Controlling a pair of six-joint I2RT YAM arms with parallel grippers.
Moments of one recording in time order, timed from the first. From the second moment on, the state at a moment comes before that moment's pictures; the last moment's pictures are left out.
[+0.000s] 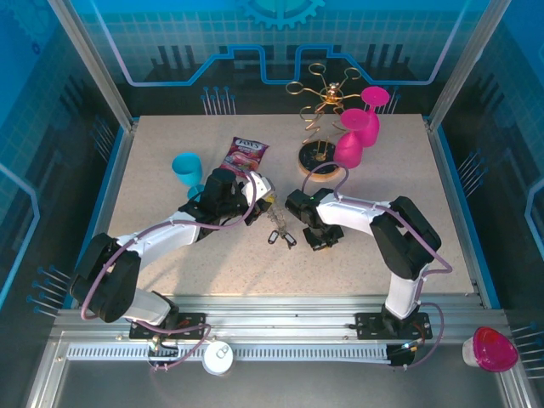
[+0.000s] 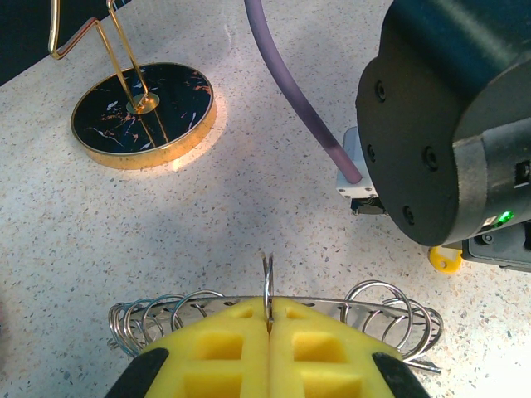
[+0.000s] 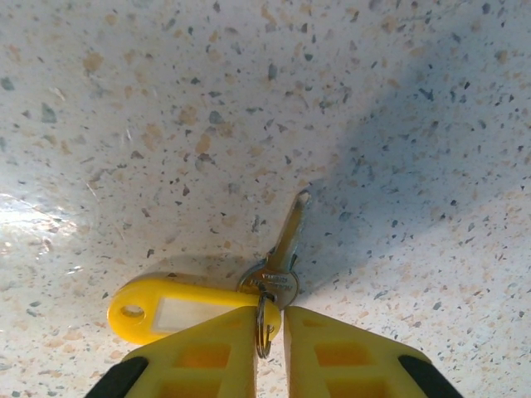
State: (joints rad) left arm -0.49 1.43 0.79 0.12 0.43 0.31; right arm 0.71 1.83 1.14 -0.98 0.26 0.46
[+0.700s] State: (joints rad) left arm -0.49 1.38 0.77 0.09 0.46 0.37; right arm 0.71 1.57 1.09 -0.90 0.22 0.35
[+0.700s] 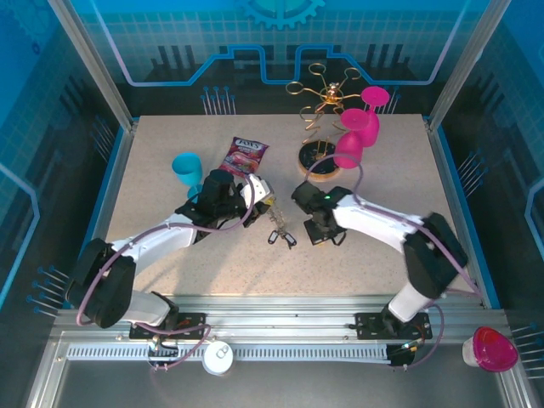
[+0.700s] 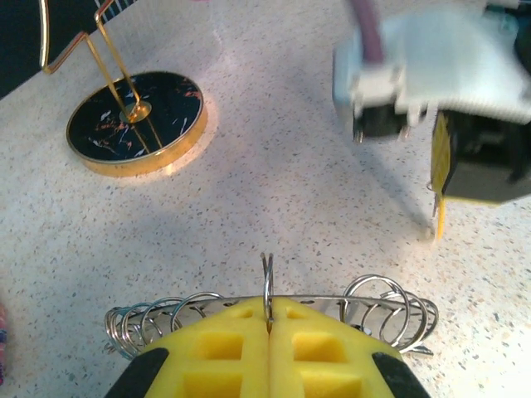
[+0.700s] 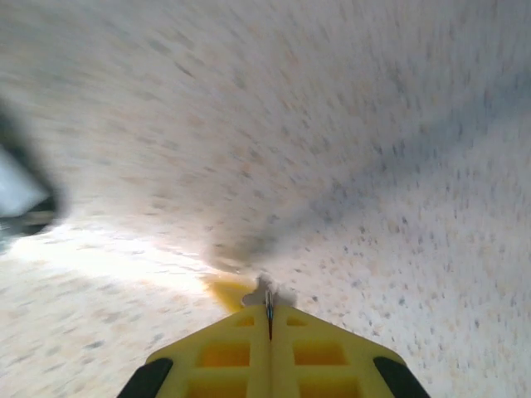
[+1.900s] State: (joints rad) left arm -0.58 1.18 0.60 0.07 0.68 0.78; right arm 0.68 1.12 0.76 -0.25 -0.52 -0.73
